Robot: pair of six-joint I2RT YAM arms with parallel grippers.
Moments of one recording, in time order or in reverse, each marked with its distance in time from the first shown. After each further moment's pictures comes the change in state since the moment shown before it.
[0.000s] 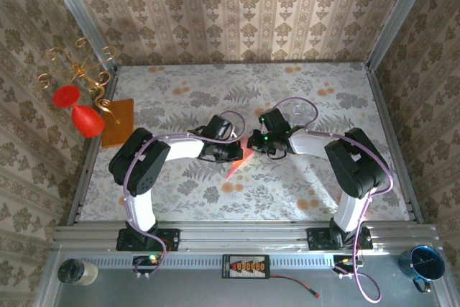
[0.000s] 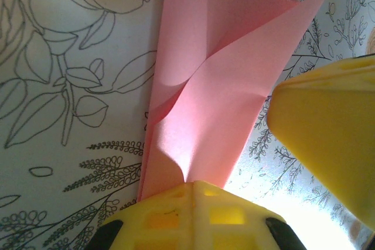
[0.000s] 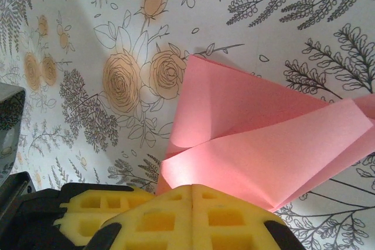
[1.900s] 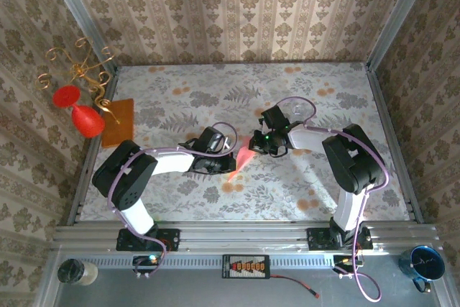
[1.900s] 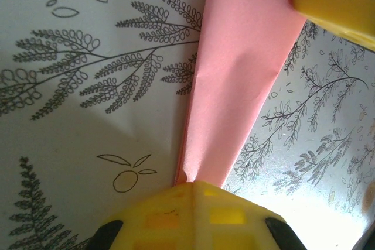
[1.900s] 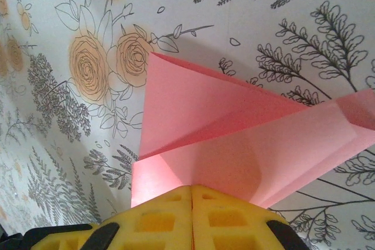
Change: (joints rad) left arm -0.027 -0.170 -0.214 0.055 -0.038 -0.038; right arm -0.028 0.046 0.067 -0.133 -0.048 -0.062
